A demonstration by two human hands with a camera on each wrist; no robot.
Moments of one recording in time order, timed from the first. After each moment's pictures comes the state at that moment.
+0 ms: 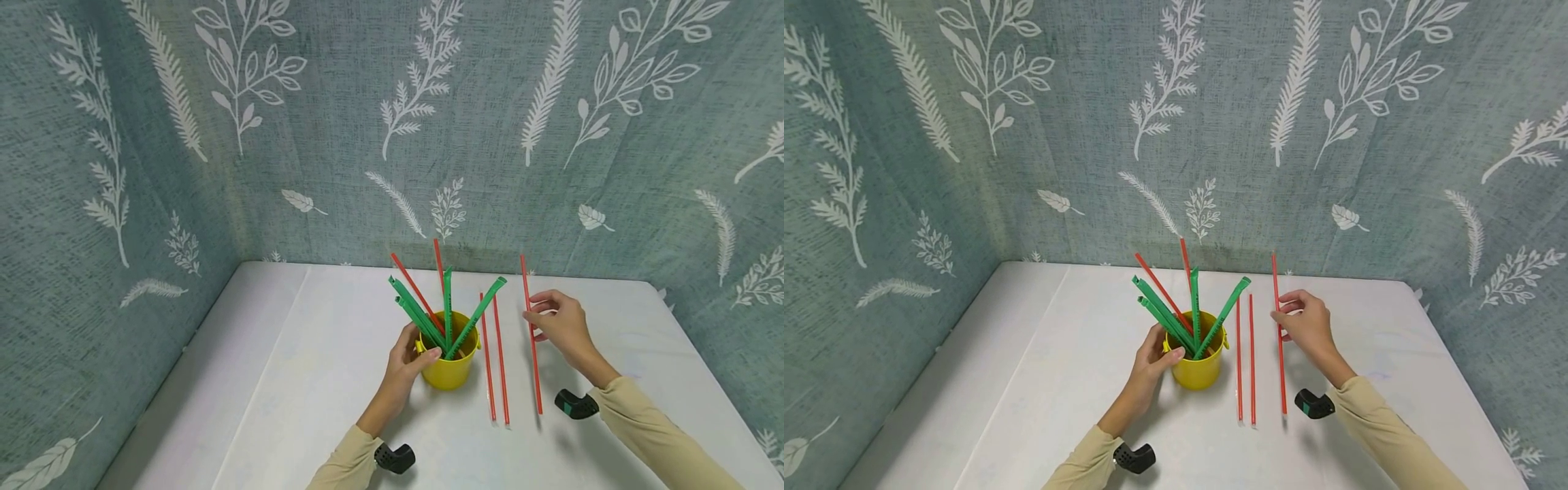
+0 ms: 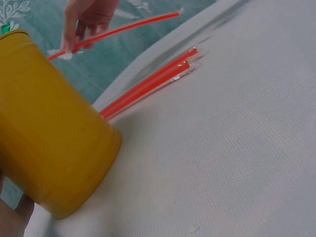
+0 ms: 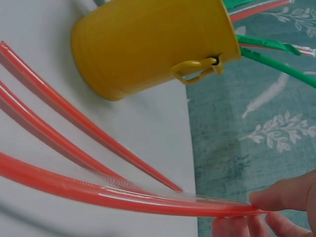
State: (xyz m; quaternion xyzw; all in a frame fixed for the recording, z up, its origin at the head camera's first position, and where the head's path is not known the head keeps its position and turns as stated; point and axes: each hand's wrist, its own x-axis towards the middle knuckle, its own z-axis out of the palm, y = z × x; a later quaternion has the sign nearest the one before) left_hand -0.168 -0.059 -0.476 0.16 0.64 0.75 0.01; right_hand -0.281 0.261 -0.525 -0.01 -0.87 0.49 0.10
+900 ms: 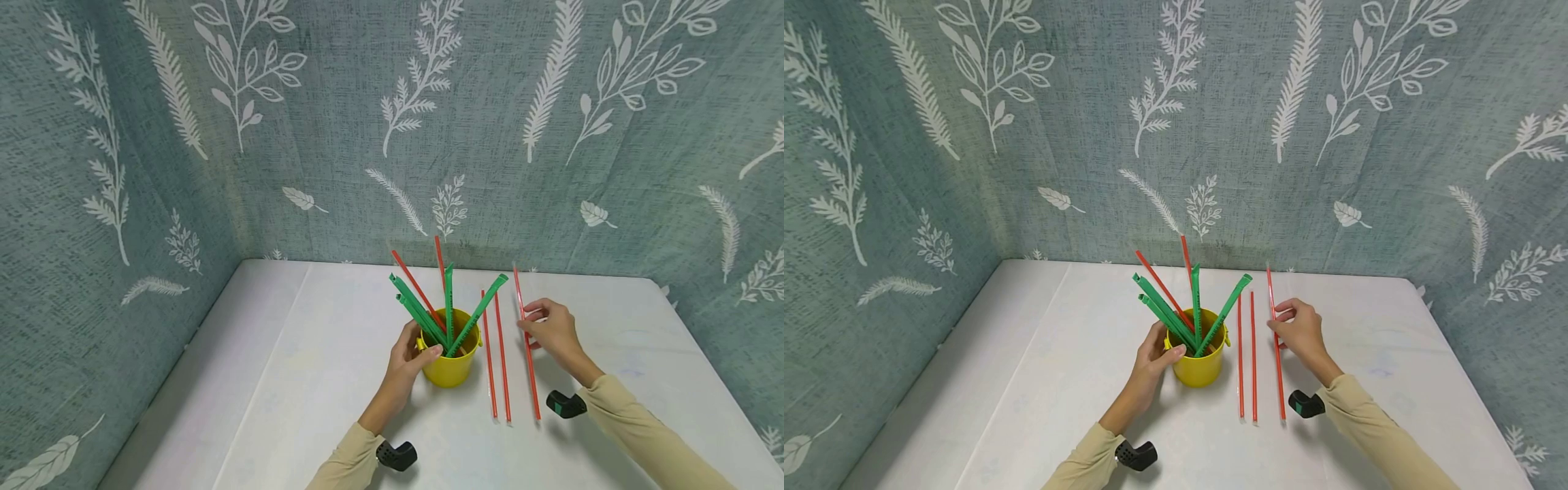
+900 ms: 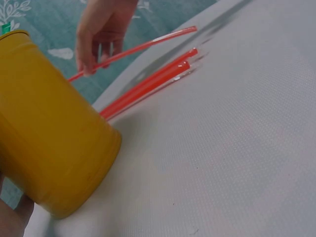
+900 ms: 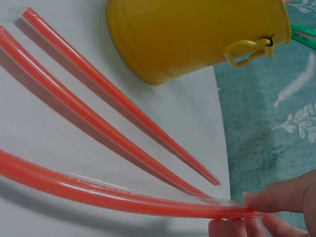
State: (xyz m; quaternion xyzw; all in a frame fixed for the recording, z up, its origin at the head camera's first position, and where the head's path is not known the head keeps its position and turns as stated) left_hand -0.170 -0.057 -0.482 0.16 0.66 0.74 -0.01; right_hand -0.237 0.219 -0.470 -0.03 -0.87 0.48 0.04
